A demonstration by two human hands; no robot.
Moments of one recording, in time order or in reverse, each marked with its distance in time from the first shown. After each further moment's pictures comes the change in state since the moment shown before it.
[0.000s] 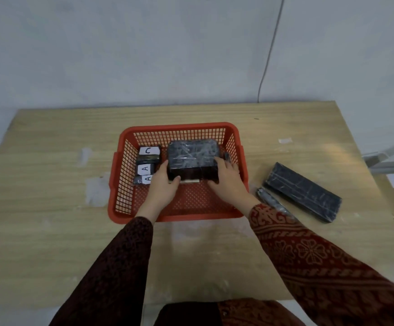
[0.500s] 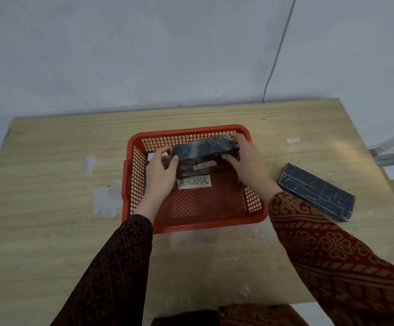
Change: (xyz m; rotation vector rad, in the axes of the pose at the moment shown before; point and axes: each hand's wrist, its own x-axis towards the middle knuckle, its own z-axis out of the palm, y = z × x) left_hand 0.030 0.010 -0.045 -0.232 0.125 -0.031; right_hand 0.036 -0.017 -0.032 0.118 0.247 -0.059
